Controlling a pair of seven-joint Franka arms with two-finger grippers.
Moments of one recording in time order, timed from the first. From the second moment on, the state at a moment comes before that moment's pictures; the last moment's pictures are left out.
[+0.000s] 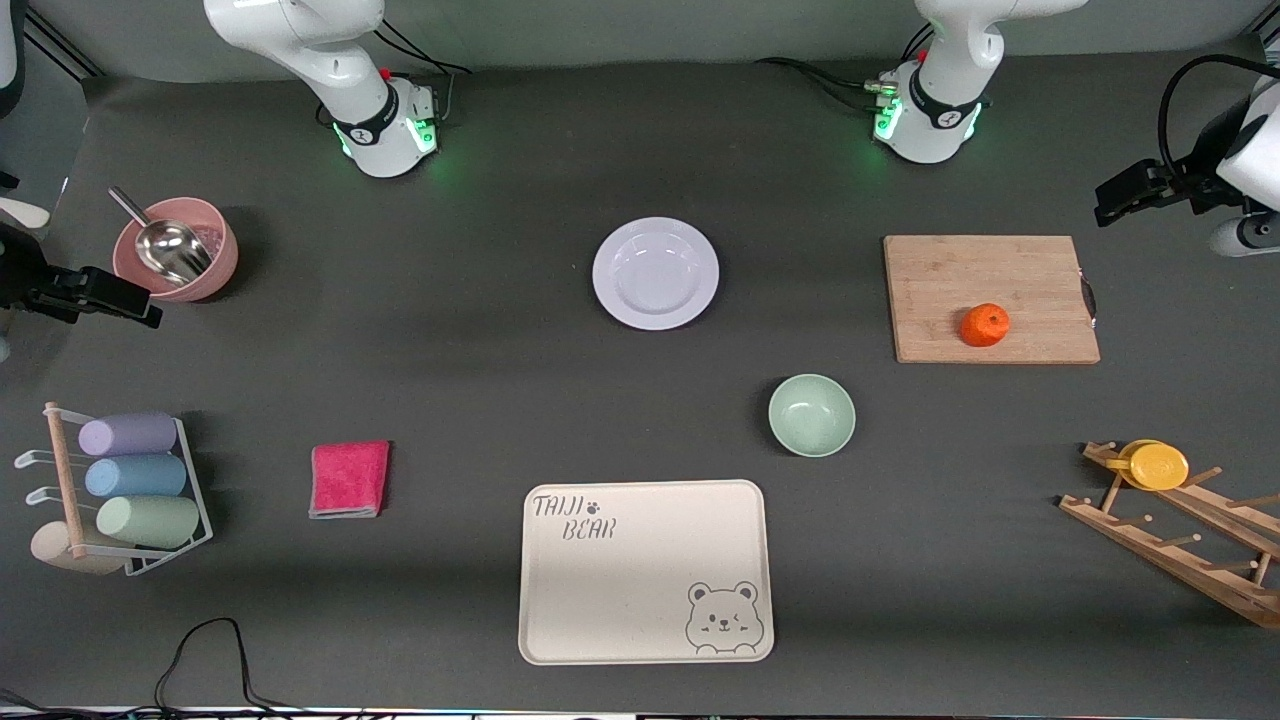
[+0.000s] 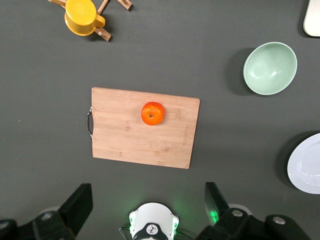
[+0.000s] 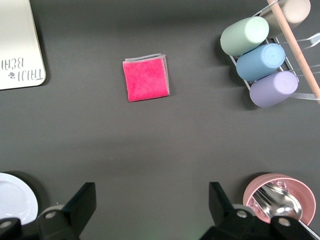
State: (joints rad) left arm 0.04 -0.10 -0.08 -1.63 0.03 1.37 -0.14; right arm 0.11 0.09 -0.18 -1.47 0.02 1.51 0.05
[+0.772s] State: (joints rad) left arm 0.04 -0.10 -0.08 -1.62 0.03 1.33 -0.13; right arm 0.11 0.09 -0.18 -1.48 0.02 1.49 0.05
